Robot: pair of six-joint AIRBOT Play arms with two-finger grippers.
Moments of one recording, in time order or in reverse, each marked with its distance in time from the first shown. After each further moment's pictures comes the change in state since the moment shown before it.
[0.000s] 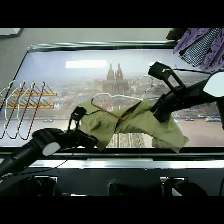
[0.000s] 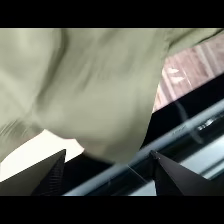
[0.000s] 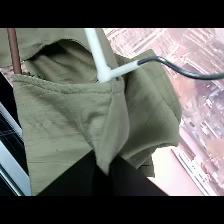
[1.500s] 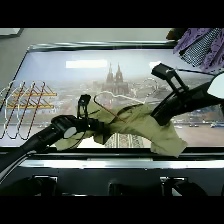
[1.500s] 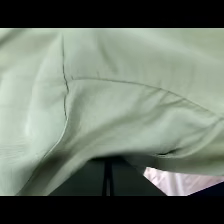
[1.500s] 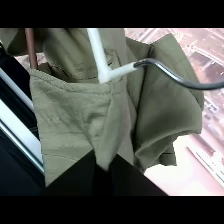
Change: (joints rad) left arm 0.111 -0.247 0.156 0.050 0.154 -0.161; right arm 0.001 0.024 0.000 0.026 0.091 0.152
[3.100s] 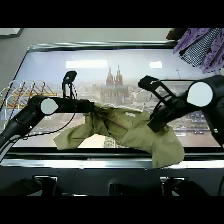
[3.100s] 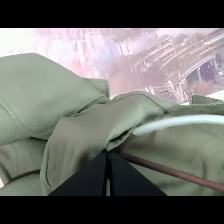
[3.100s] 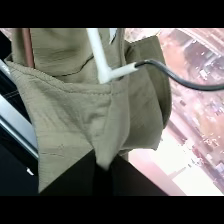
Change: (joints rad) left arm 0.223 0.005 0.236 -0.276 -0.178 0.353; right arm 0.181 -0.022 -0.023 -0.241 0.019 0.109
